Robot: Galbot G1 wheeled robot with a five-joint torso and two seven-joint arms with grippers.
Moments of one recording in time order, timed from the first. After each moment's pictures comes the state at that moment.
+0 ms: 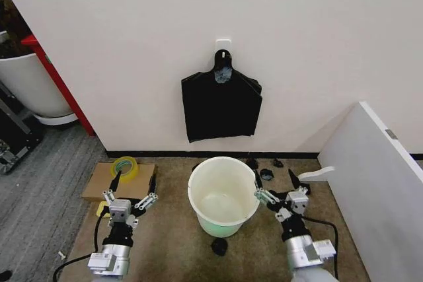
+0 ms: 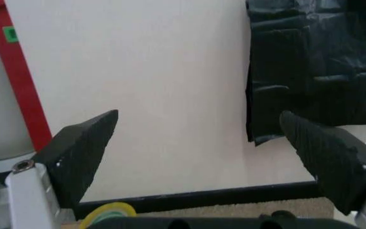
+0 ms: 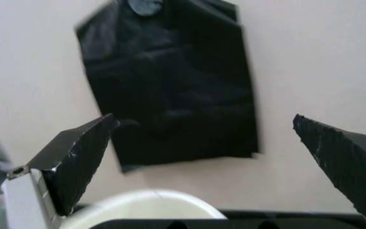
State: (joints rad) left arm 1.73 -1.37 -0.56 -2.08 -0.05 -0.37 -0.06; right arm -1.58 1.50 0.43 2.09 0.20 0.18 -0.14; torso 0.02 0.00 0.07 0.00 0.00
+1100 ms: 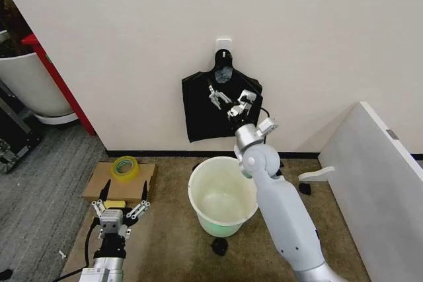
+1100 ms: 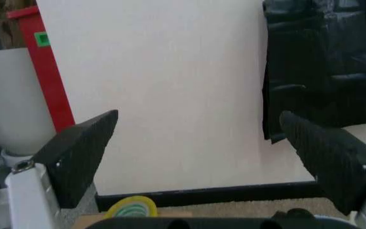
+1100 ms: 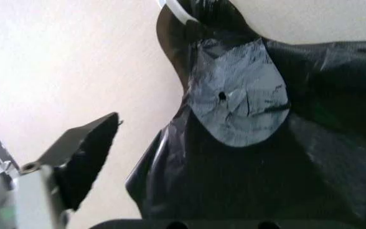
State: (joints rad) left arm 1.80 -1.43 -0.60 -2.12 -0.01 -0.40 -0.06; right arm -0.73 1.53 0.21 1.64 0.72 -0.02 -0.06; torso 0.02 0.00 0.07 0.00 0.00
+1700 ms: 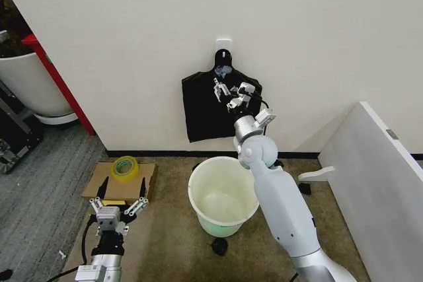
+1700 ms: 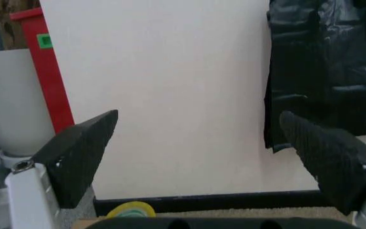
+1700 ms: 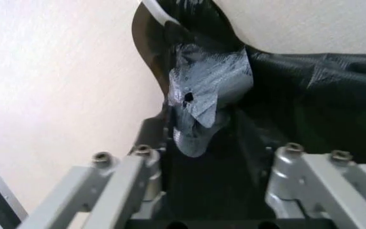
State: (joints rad) left arm 1.79 -1.42 -0.61 -2.14 -0.05 -0.38 -0.06; right arm -0.69 1.53 0.21 1.59 0.69 -0.02 -0.04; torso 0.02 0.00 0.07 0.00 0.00
